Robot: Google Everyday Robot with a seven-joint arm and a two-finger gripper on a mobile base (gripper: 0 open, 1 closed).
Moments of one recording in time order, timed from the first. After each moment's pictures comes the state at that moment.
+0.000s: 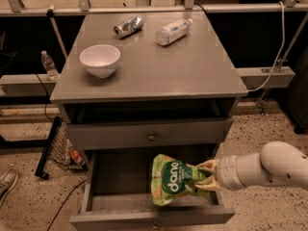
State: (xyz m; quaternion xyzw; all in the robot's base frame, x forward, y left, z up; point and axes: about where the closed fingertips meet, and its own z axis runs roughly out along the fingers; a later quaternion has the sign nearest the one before) arm 0.450 -0.155 0.586 -0.62 0.68 0.18 0.33
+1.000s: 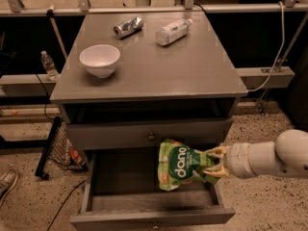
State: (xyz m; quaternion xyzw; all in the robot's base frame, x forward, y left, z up) arm 0.469 -0.176 0.636 -0.63 0.68 0.13 0.36
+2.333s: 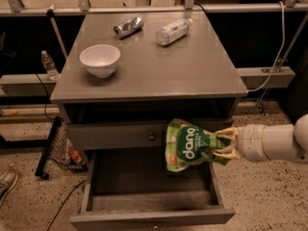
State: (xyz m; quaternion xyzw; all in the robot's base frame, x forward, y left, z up) arm 0.494 -0.200 0.707 -0.64 0.66 0.05 0.40
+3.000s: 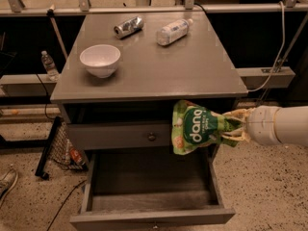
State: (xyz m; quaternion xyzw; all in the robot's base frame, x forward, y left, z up) arm 0.514 -0.214 0.771 -0.65 0.63 -0.01 0.42
